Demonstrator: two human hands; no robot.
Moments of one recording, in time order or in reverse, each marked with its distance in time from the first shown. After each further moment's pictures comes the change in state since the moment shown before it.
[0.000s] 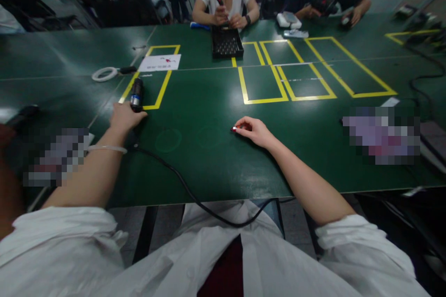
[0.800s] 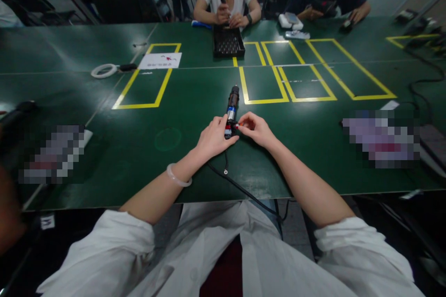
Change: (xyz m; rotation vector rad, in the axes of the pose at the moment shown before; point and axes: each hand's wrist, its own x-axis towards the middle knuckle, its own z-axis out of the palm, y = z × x) left_hand -0.156 0.229 0.041 -0.340 -0.082 0.592; right_hand 0.001 0.002 0.001 0.106 0.076 -0.073
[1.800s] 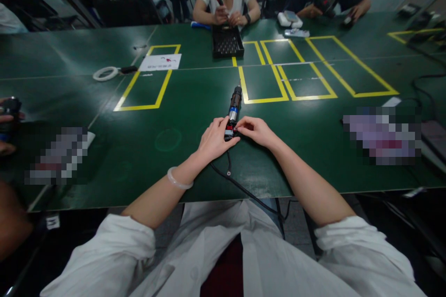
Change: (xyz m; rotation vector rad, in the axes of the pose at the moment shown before) left_hand -0.005 -0.003 0.013 0.045 0.036 0.037; right_hand -0.002 0.000 -0.006 -0.101 -0.112 0.005
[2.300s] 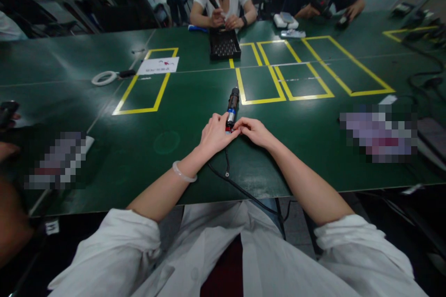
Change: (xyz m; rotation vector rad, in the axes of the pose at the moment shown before) left_hand 0.021 0.021 -0.011 0.101 -0.022 -0.106; right_hand 0.000 0.003 -0.002 -0.026 0.024 -0.036
